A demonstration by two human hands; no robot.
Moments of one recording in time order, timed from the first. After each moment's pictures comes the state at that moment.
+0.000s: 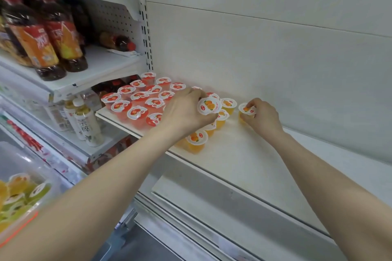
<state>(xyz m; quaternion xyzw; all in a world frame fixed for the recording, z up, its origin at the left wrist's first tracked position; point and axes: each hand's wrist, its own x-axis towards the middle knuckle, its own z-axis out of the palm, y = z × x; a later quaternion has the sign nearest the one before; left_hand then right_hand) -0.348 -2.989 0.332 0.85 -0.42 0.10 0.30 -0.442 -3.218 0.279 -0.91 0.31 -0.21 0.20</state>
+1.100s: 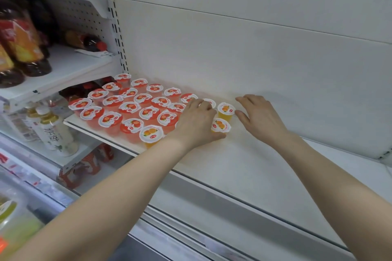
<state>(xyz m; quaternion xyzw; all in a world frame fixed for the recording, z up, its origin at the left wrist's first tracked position) -0.361 -3.066 0.293 0.82 -0.55 0.12 0.12 -0.490 -3.225 0.313 -0.97 0.21 -0.15 -0.03</state>
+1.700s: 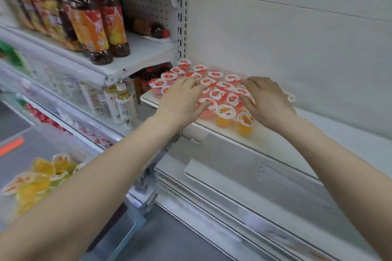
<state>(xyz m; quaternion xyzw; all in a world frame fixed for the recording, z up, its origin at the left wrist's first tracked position) -0.281 -2.851 0.318 0.83 -0.49 0.19 0.17 -0.418 -3.049 0.336 -0.97 0.11 -0.20 -0.04</state>
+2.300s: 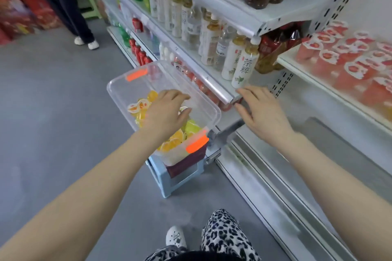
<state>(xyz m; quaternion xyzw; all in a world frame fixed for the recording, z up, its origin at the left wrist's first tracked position) -0.224 -2.491 0.175 0.95 -0.23 0.10 0.19 -0.286 -2.748 0.211 -0.98 -0.10 -0.17 0.08</state>
